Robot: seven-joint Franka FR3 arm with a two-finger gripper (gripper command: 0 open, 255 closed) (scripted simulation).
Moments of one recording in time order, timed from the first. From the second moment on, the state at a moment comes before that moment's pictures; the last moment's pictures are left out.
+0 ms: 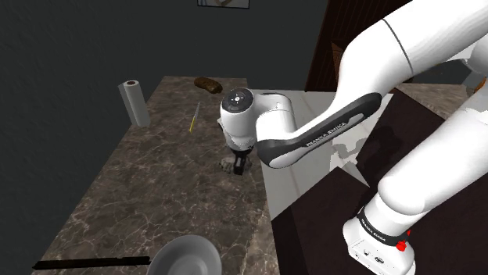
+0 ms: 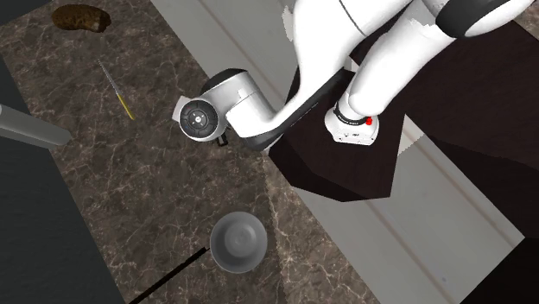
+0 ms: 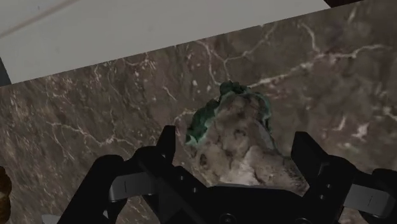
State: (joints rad) arm -0.18 -0.08 0.81 -2.42 -0.47 2.33 0.26
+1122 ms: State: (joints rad) arm -0.22 0.00 0.80 -2.42 -0.60 2.35 0.32
